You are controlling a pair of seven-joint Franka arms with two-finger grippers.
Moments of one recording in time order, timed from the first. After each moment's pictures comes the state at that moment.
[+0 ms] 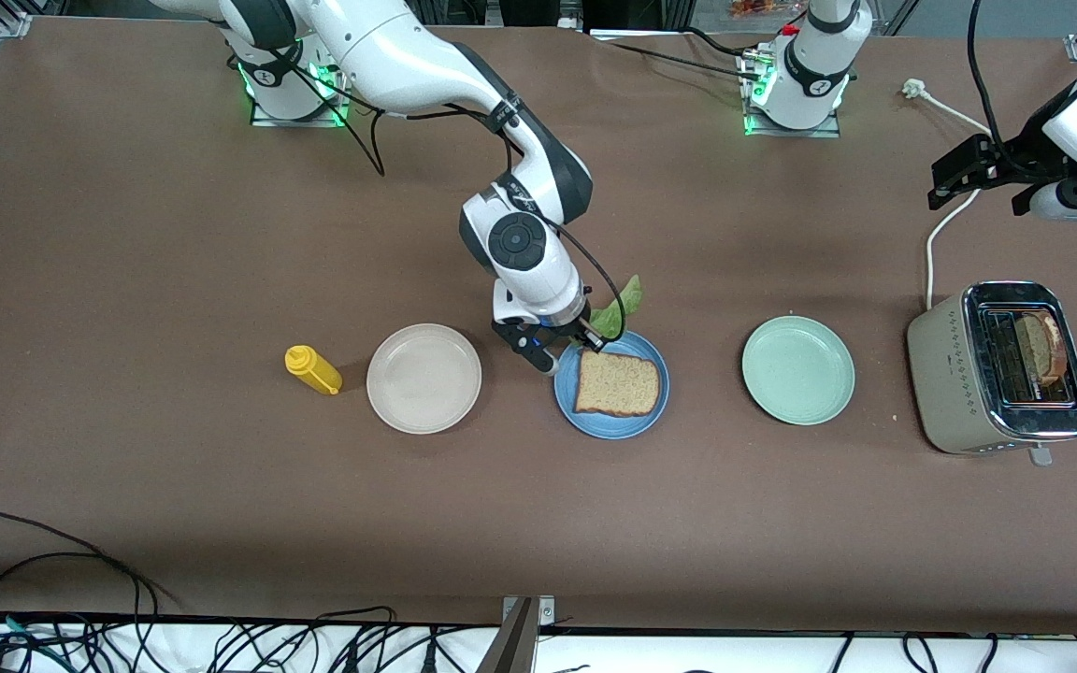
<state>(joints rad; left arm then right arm) -0.06 -0.04 -0.01 -1.58 -0.03 1.49 -0.03 0.88 0.96 -0.16 -1.14 0.39 2.30 1.33</state>
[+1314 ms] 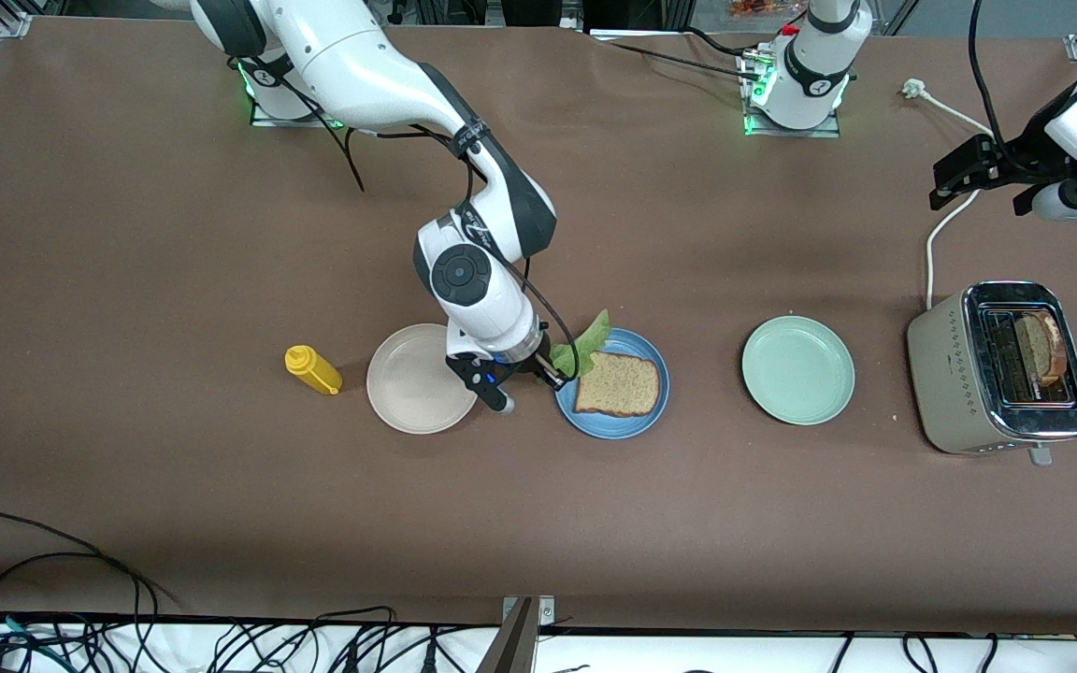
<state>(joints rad) -0.06 -0.04 0.00 -1.58 -0.03 1.49 -0.03 0.79 0.95 -0.18 -1.11 0.39 2.28 1.25</state>
